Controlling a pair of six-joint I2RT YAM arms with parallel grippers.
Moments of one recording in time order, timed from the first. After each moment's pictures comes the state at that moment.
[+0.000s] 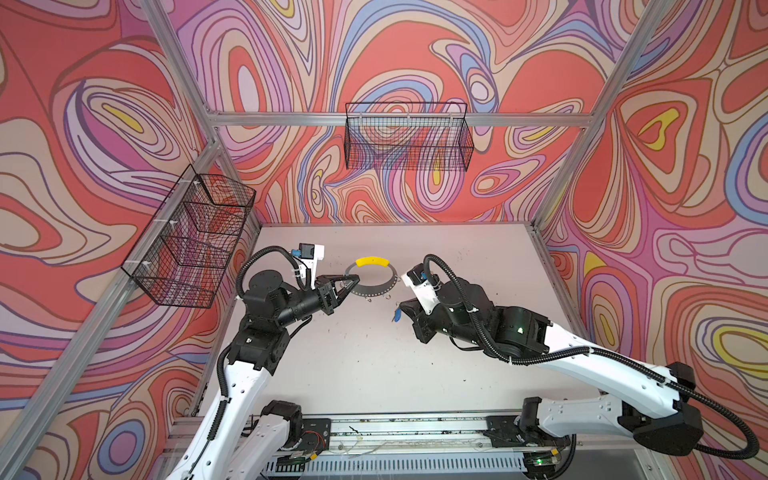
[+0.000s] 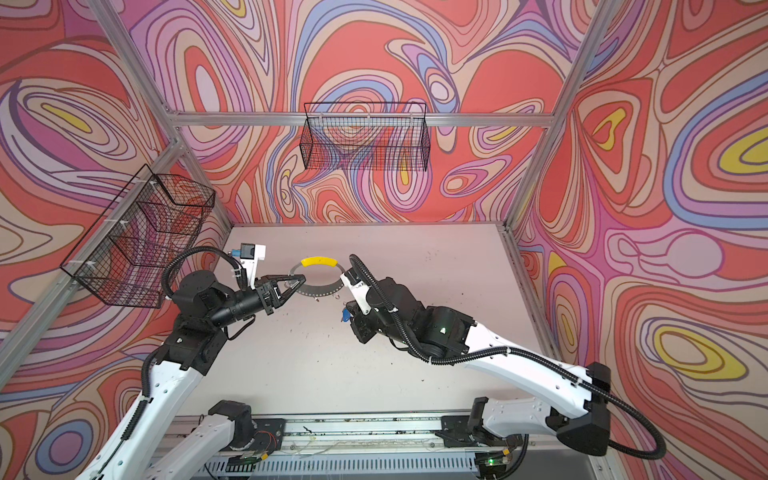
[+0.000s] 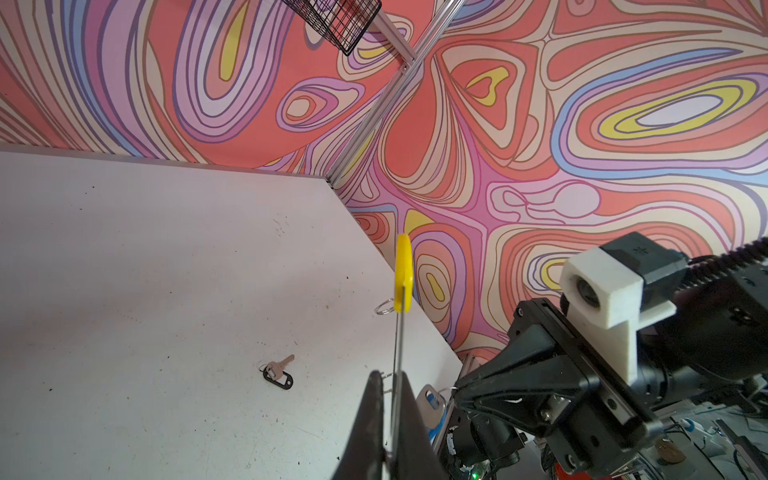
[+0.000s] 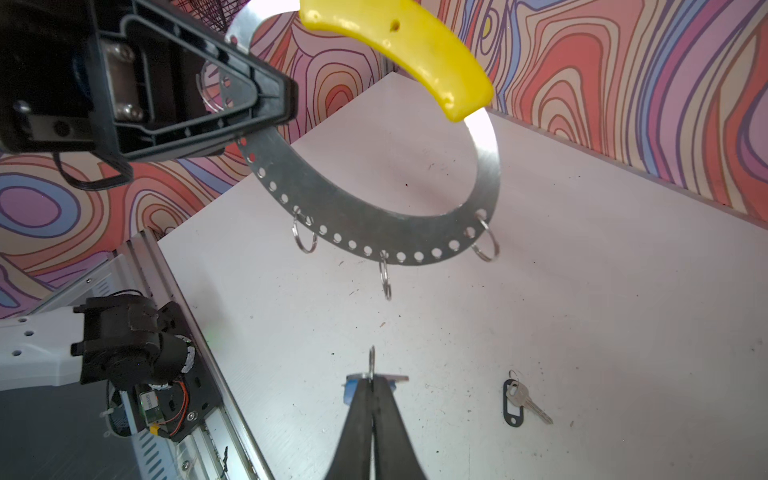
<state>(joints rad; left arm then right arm) -0.19 0.82 0.82 -0.11 0.80 -0.62 1.07 1.21 1.25 -0.55 0.18 0.24</state>
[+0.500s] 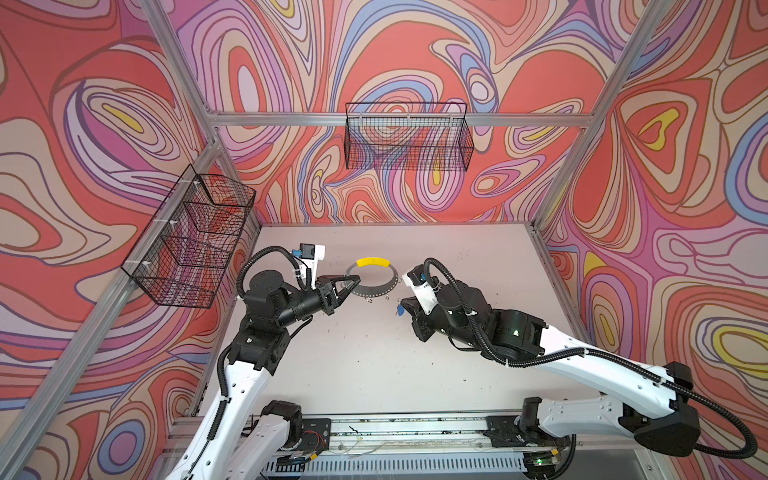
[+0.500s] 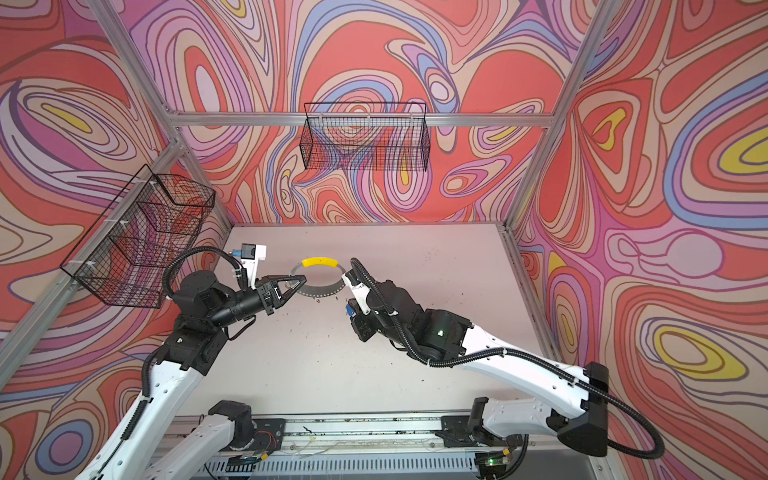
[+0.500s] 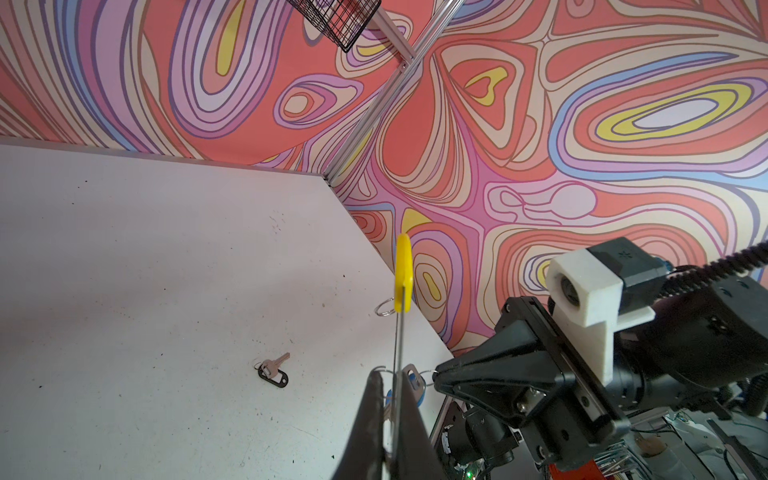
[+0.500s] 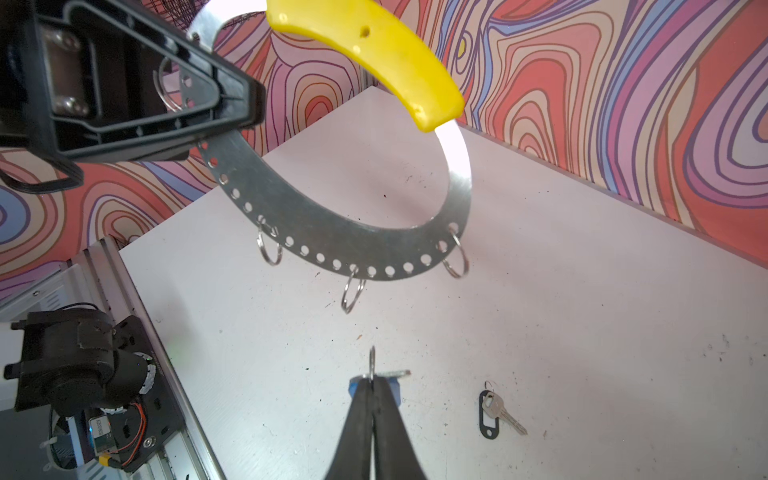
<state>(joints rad) -0.20 0.82 0.82 -0.11 0.80 -0.63 1.07 1.20 1.20 -0.47 0.23 0.20</state>
